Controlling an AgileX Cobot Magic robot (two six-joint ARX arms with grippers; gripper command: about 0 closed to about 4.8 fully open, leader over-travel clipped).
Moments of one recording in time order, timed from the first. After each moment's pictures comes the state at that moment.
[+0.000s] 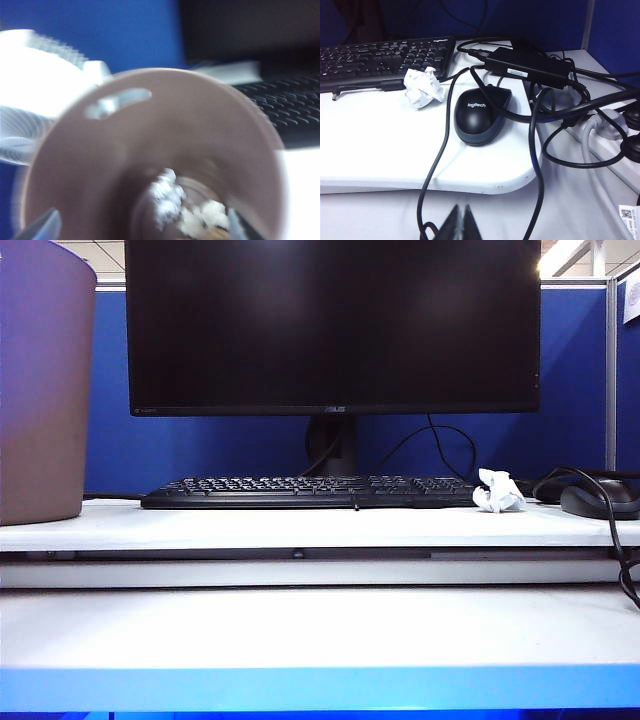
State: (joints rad) left arm 0.01 1.20 1.60 -0.86 -0.03 0.18; right arm 0.05 0.00 0.01 -0.11 0.00 0.11
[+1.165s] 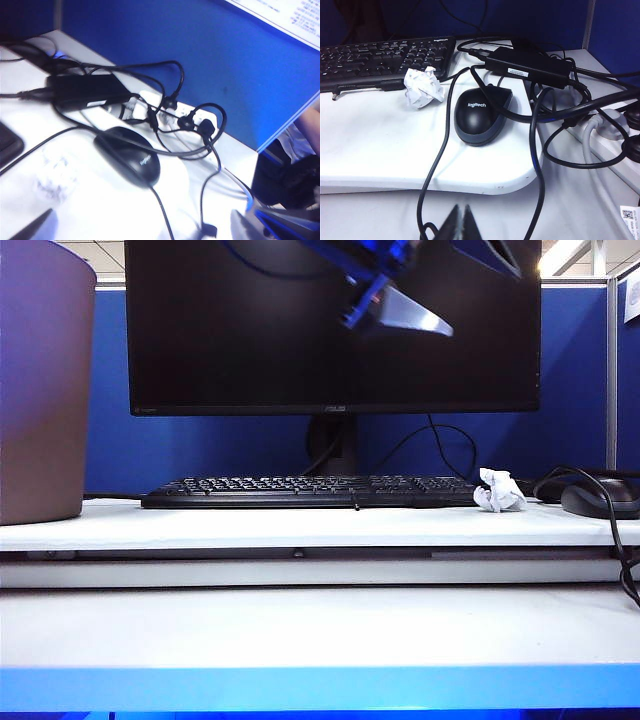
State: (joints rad) left arm -0.77 1.86 1.60 -0.09 0.41 -0.13; right arm 0.05 0.00 0.01 -0.11 0.00 0.11
